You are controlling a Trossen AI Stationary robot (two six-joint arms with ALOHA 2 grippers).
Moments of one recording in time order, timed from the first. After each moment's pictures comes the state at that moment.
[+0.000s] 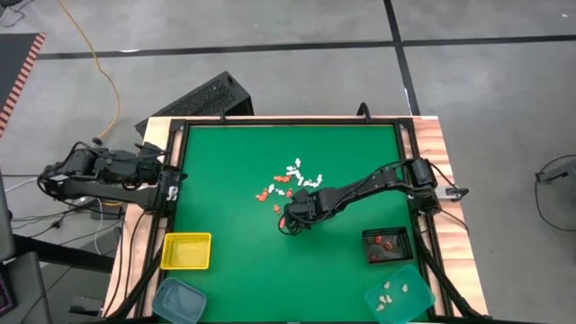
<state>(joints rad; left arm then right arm) -0.07 0.34 0.90 -1.19 -0.36 -0.94 0.16 1.95 1.34 -0.67 0.15 1.10</state>
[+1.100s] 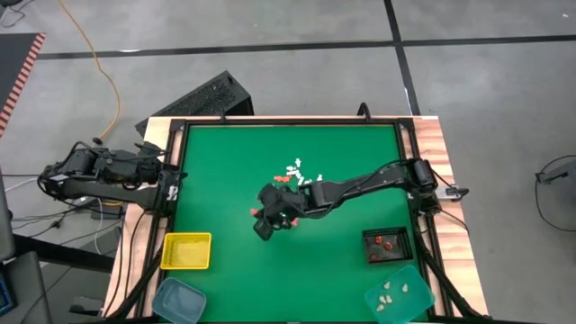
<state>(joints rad) -0.07 0.34 0.90 -1.19 -0.38 -0.92 0.19 1.95 1.69 -0.36 0.18 0.67</state>
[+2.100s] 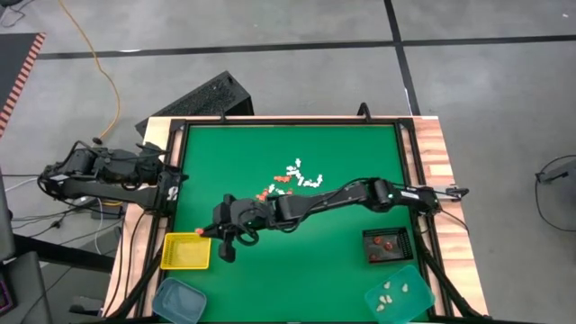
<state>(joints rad) -0.07 0.34 0.90 -1.15 -0.33 -0.90 0.21 2.39 2.36 -0.19 0.03 0.28</state>
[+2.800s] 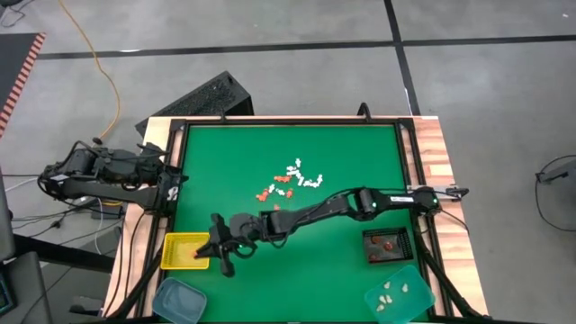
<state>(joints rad) -0.07 0.34 0.90 -1.15 -0.32 -0.87 0.22 2.58 2.34 0.19 -0.16 0.18</state>
